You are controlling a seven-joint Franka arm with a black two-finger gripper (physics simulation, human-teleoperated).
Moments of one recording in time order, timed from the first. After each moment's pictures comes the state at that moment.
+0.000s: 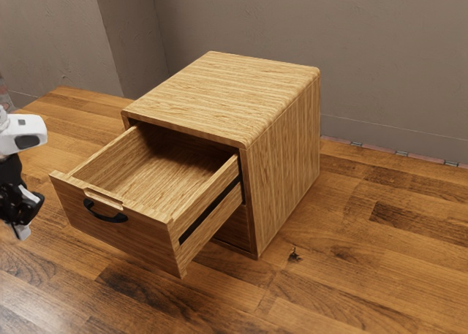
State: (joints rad) arm -0.09 -0.97 0.05 -2.53 0.06 1.50 -0.25
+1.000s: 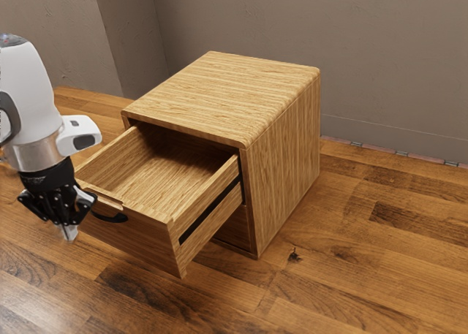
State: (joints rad) arm -0.10 -0.83 -0.10 -2.50 -0.04 1.64 -0.47
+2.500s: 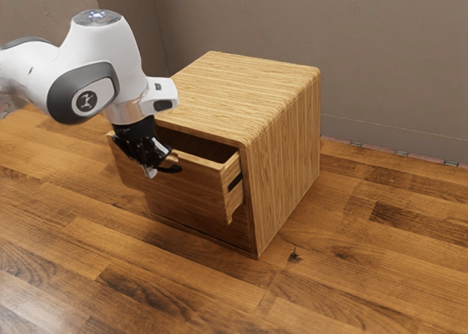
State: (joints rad) arm -0.09 -0.29 -0.08 -2.18 0.09 2.01 -0.17
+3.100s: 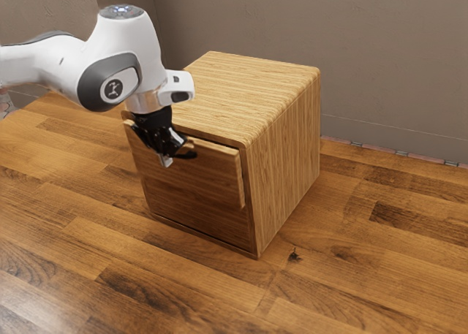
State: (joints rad) arm -0.09 -0.12 -0.06 -2.03 0.10 2.03 -0.09
